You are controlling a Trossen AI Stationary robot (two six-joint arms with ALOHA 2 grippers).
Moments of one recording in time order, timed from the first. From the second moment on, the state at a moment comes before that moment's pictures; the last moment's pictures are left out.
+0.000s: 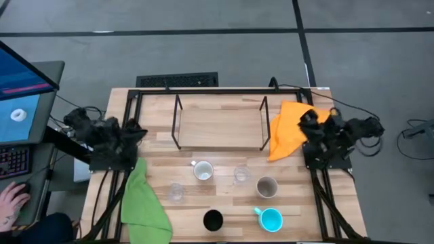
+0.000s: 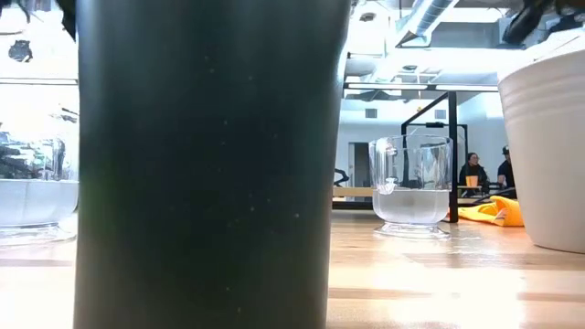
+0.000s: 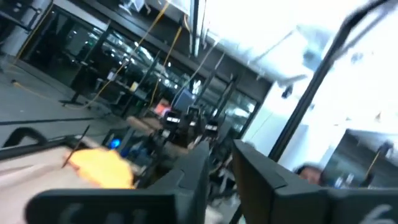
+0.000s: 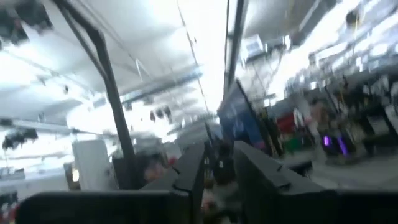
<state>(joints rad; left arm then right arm) -0.67 0.08 0.28 0.31 -0.76 -0.27 0.41 0.03 0.23 0.40 0.39 0.07</state>
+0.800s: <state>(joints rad) -0.67 0.89 1.37 -0.58 -0.66 -0.47 0.41 0.82 1.43 -0.76 0.39 0.21</state>
